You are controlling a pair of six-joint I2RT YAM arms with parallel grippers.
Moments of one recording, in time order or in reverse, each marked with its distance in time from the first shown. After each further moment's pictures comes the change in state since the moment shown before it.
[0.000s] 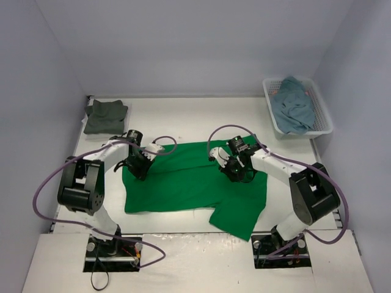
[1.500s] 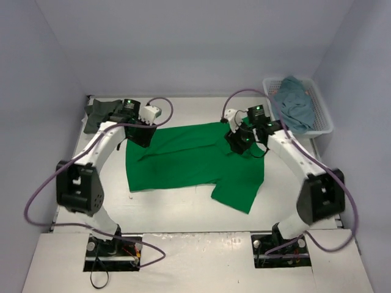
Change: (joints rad) left arm -0.020 0.080 0.407 -0.015 -0.139 -0.223; right arm -0.195 0.057 0.328 -0.026 -0.103 -0.008
